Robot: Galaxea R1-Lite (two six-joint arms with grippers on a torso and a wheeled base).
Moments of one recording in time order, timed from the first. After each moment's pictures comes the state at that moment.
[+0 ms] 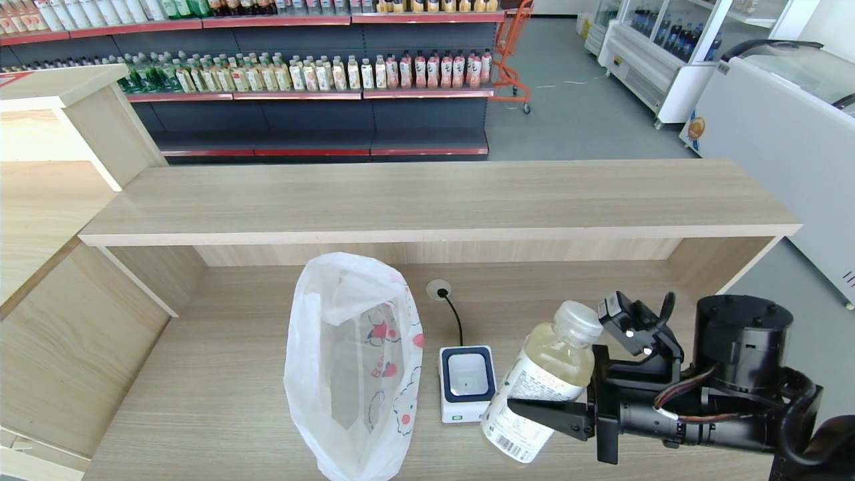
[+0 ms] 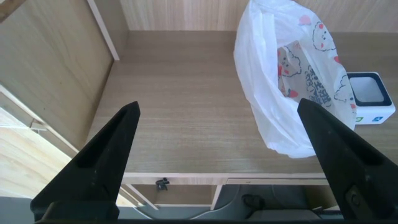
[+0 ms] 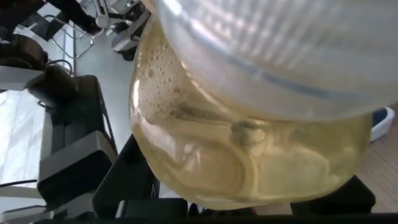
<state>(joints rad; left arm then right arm) 0.00 0.00 0.00 0.00 -0.01 0.00 0.50 1.74 -0.34 -1.14 0.67 -0.04</state>
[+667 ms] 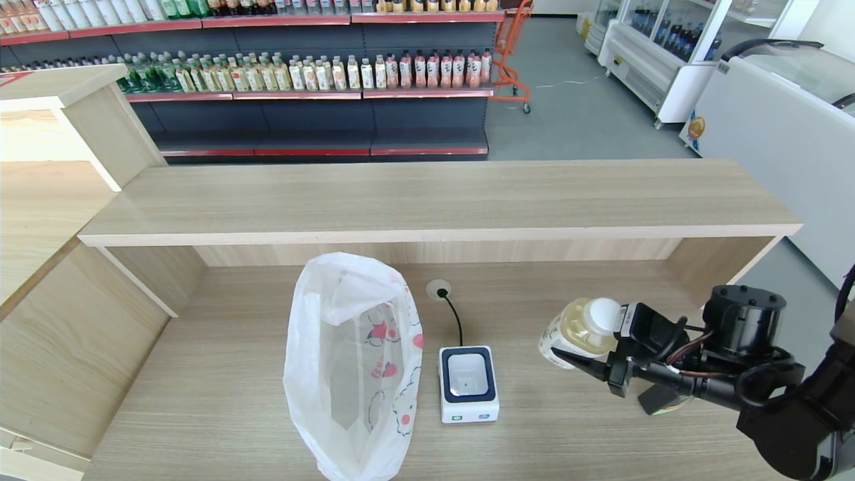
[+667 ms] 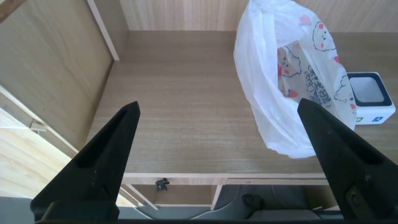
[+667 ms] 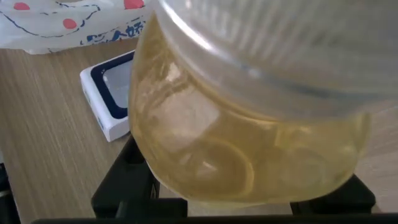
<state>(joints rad) 0.00 0.00 0.00 0.00 -0.01 0.00 0.19 1.97 -0.39 -1.37 0.66 -0.78</state>
